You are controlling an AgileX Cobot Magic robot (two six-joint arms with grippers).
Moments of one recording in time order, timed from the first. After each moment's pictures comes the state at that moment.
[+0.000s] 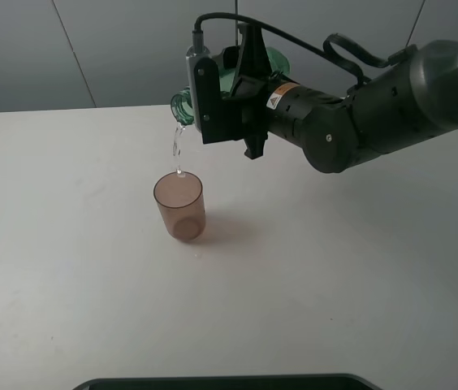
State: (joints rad) left arm -0.07 0.00 -0.51 0.16 1.08 -0.02; right arm 0.72 1.88 -0.86 0.25 -0.68 -1.62
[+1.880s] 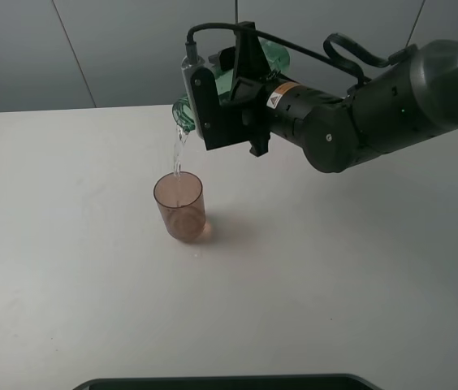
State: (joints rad) left arm -0.07 0.00 -0.51 0.16 1.08 -0.02; right arm 0.72 1.88 -0.86 0.25 -0.68 -1.72
